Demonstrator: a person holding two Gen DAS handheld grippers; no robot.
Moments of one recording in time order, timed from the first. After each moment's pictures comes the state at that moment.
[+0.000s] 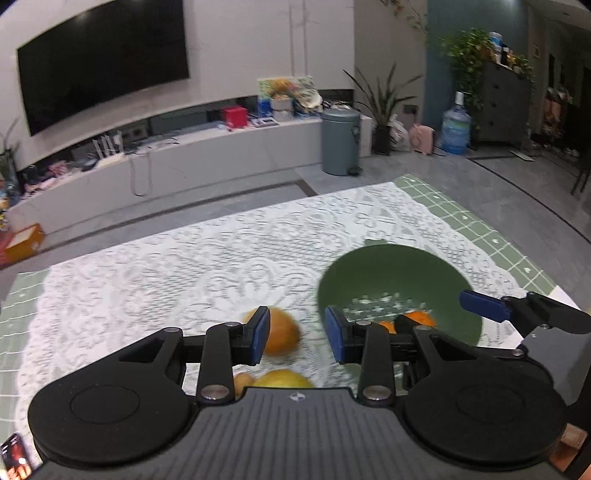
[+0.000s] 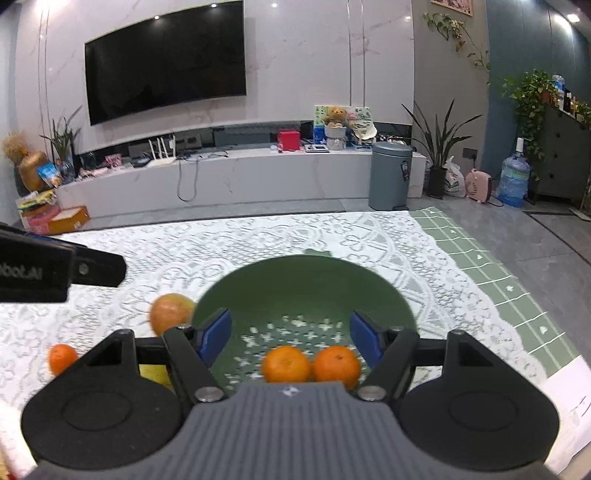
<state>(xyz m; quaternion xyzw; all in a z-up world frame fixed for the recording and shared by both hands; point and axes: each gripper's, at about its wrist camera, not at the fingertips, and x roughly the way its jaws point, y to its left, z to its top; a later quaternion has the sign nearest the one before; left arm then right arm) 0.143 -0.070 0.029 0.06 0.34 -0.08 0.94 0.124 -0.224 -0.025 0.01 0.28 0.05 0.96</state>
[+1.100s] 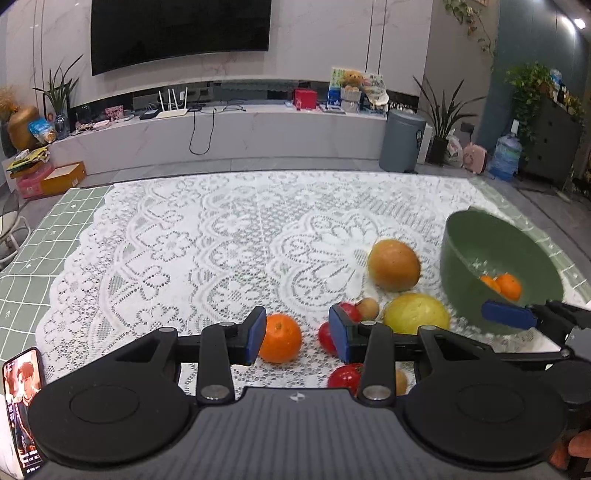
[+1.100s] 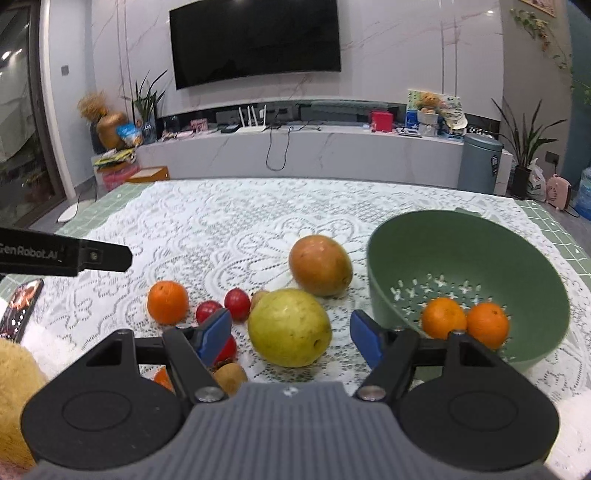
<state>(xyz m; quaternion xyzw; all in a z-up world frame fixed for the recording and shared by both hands) 0.104 0.064 -0.034 -0.02 0.35 -0.01 0.94 0.096 -0.133 -0.065 -0.02 0.31 0.18 0.93</state>
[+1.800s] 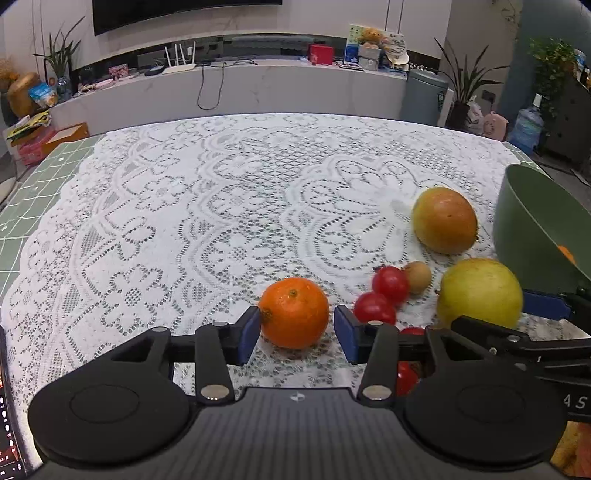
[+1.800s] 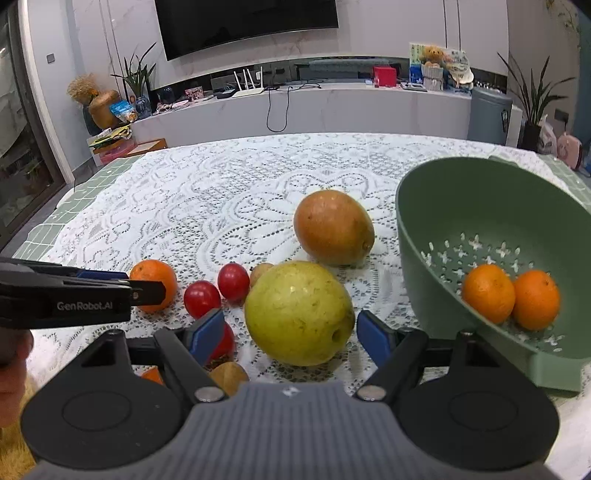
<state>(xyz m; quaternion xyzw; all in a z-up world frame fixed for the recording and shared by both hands) 0.149 0.073 -0.093 -0.03 0.41 0.00 0.91 0.140 -0.120 -0.100 0.01 0.38 0.18 0.91</state>
